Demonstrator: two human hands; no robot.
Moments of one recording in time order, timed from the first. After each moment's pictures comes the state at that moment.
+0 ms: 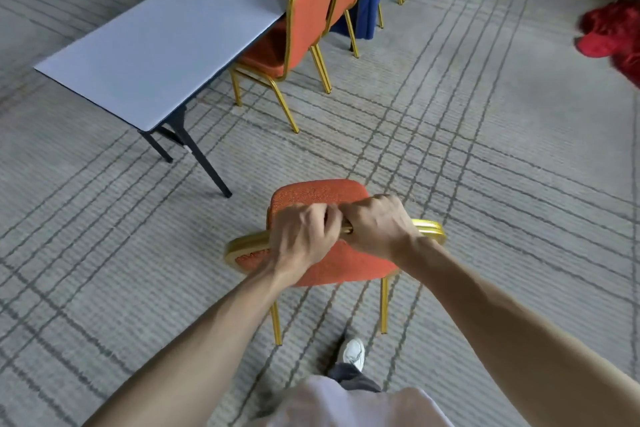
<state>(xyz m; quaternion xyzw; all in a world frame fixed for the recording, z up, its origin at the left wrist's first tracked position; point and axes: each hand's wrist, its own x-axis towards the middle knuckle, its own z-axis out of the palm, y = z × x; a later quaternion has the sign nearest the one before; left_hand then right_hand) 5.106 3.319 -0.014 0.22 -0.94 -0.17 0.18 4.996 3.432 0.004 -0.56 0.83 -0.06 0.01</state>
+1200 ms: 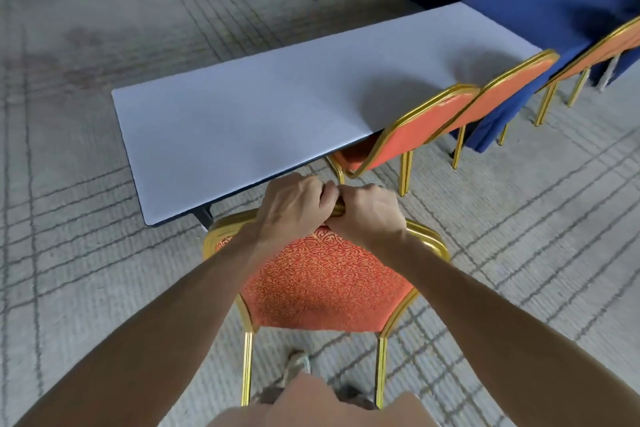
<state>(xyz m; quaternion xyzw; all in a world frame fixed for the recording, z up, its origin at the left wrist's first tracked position) 4.760 2.912 0.058 0.42 -0.89 -0.07 0.13 4.632 2.983 0.057 -0.68 0.72 -0.13 0.02</state>
